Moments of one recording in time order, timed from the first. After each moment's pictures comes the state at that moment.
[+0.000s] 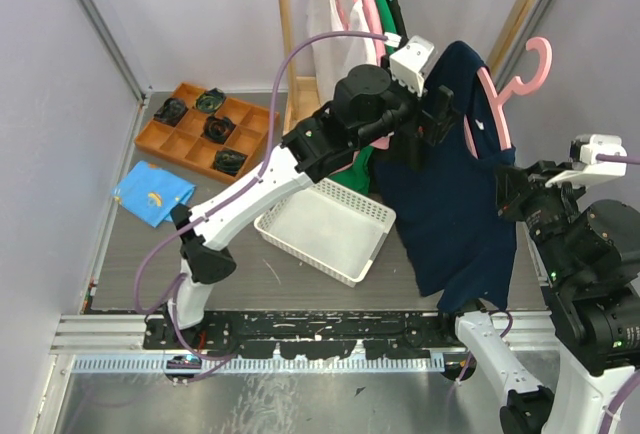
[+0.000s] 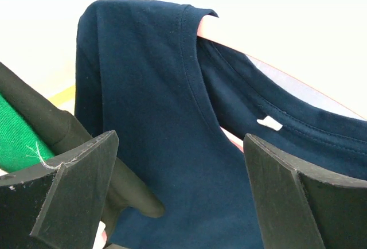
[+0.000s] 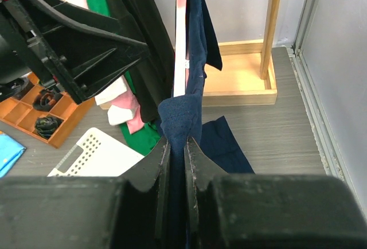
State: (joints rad) left arm -1.06 2.04 2.40 -0.36 -0.10 -0.17; right arm 0.12 0.69 1.61 -0.99 0.08 0.21
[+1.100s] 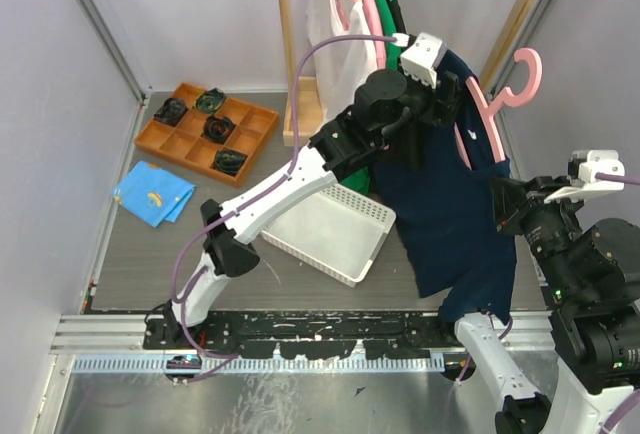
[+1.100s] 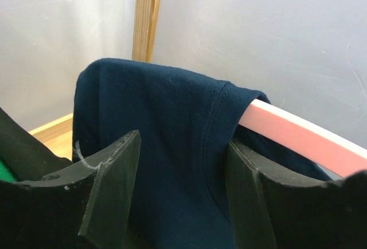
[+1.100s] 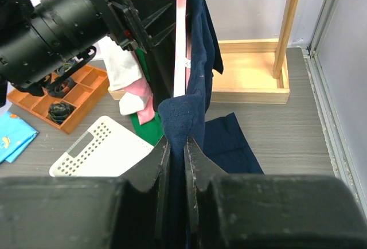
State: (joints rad) left arm -1.06 2.22 2.54 -0.20 -0.22 -0.18; right arm 0.09 0.64 1.60 -1.03 -0.02 0.19
